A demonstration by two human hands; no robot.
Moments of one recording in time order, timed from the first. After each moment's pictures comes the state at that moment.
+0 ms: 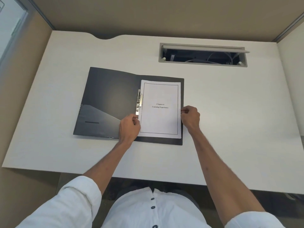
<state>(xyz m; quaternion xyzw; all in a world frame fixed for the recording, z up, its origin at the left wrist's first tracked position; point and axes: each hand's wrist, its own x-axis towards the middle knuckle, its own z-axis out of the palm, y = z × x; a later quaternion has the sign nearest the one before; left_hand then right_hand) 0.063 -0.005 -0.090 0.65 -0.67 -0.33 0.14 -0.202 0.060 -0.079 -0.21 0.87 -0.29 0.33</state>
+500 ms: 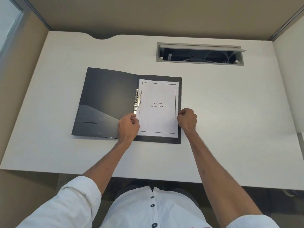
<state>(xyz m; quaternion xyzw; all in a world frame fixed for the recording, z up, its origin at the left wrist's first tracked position) 0.058 -0.002 -0.087 0.66 -0.66 -0.32 0.16 -0.187 0.068 -0.075 -0.20 0.89 -0.26 0.33</state>
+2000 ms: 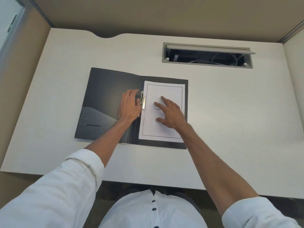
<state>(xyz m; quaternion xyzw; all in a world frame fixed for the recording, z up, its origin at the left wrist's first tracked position) 0.042 -0.103 -0.075 0.56 -0.78 -0.26 0.14 -0.147 0.004 -0.066 -0.62 0.74 0.00 0.27</state>
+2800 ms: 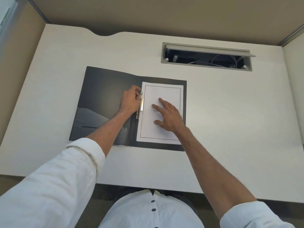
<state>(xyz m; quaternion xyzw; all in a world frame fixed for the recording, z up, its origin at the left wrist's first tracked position) 0.021 -0.139 -0.079 0.56 -0.74 -0.36 0.12 -0.148 0.002 -0.073 -0.62 0.73 0.00 0.27</state>
